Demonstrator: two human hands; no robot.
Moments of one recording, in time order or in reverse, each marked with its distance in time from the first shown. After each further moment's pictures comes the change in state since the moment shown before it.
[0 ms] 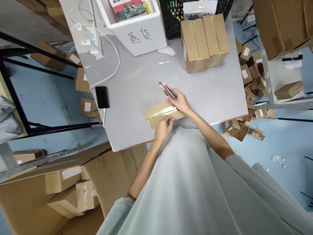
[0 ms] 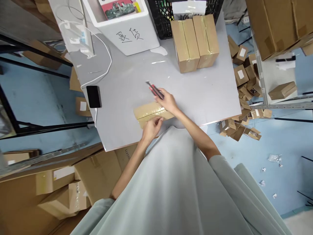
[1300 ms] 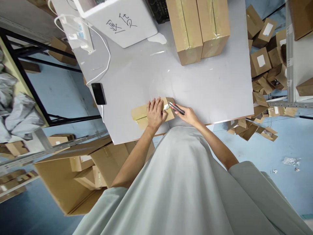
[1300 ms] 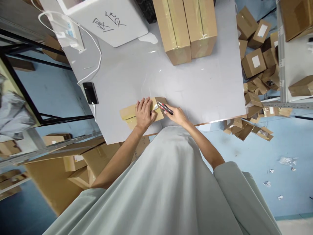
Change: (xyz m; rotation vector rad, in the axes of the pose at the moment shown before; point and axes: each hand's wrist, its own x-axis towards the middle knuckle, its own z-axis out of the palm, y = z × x) left_hand 0.076 -0.009 0.035 0.423 0.151 0.190; right_hand -0.071 0.085 -0.087 -0.050 -0.134 0.008
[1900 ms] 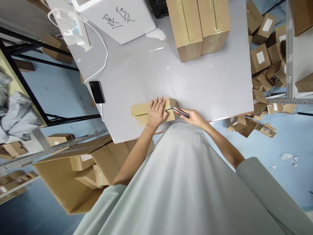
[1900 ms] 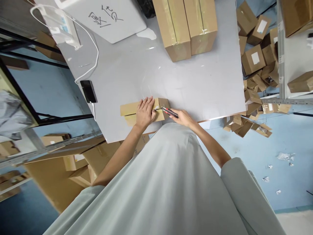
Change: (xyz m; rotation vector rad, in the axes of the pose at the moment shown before) left_hand -0.006 -0.002 -0.007 0.005 -0.072 0.118; right_hand -0.037 0.003 -0.018 -0.035 -0.126 0.068
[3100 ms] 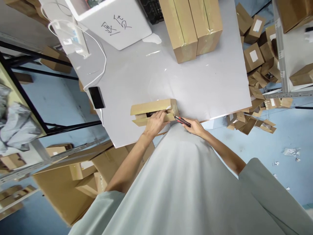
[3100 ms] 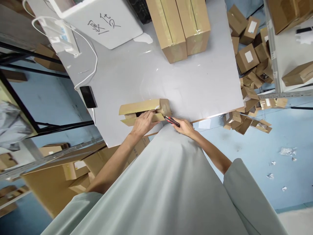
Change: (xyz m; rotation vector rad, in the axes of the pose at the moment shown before) left_hand -0.037 0.001 -0.013 0.062 -0.137 0.218; right_hand -0.050 0.031 0.045 -0.102 0.117 -0.041
